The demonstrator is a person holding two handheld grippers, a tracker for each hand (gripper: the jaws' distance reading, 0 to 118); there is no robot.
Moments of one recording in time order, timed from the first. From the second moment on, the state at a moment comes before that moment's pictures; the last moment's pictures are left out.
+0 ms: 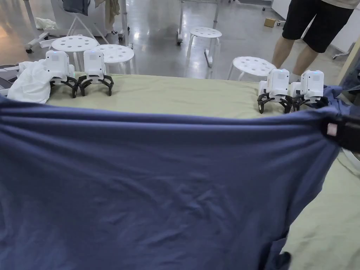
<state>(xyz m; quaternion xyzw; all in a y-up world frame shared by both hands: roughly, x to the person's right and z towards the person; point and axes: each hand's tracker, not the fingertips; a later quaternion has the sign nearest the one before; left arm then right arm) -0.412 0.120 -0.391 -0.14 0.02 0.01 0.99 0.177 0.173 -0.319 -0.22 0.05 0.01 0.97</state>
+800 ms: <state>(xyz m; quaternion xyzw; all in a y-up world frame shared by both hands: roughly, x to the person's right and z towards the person) -0.378 0.301 -0.578 -0.08 0.03 0.01 1.00 0.182 0.357 -0.527 -0.09 -0.06 0.10 0.99</state>
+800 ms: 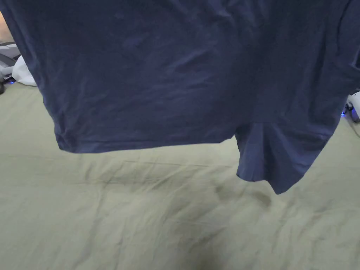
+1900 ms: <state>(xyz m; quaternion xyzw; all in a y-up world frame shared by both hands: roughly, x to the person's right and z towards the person) -0.398 -0.074 -0.423 -0.35 0.05 -0.01 0.93 0.157 -0.072 -0.354 -0.39 -0.01 -0.03 0.92</state>
